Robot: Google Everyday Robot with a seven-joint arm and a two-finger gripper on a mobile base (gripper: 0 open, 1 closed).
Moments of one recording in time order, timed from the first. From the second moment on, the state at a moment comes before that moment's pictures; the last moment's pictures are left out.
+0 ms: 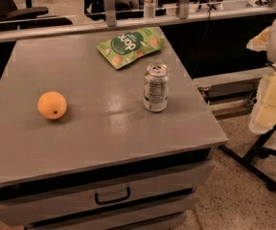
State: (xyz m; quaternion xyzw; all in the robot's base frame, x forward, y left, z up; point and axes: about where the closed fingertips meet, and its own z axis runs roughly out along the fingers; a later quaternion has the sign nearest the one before) arm 0.438 -0.217 0.976 -0.60 0.78 -0.03 0.16
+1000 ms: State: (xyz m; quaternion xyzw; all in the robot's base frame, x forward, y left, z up) arm 0.437 -0.251 1.001 -0.59 0.77 0.02 0.25
